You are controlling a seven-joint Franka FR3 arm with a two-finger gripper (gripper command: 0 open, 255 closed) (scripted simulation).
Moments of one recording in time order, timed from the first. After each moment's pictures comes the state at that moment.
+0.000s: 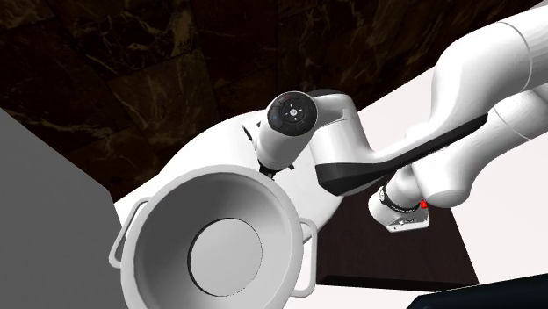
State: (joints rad) arm 0.00 -0.37 0.22 -2.37 -0.28 2.07 0.41
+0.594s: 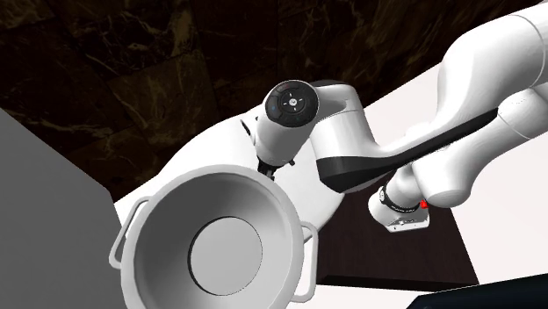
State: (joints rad) arm 0.02 -0.38 0.21 -2.31 -0.27 1.99 0.40
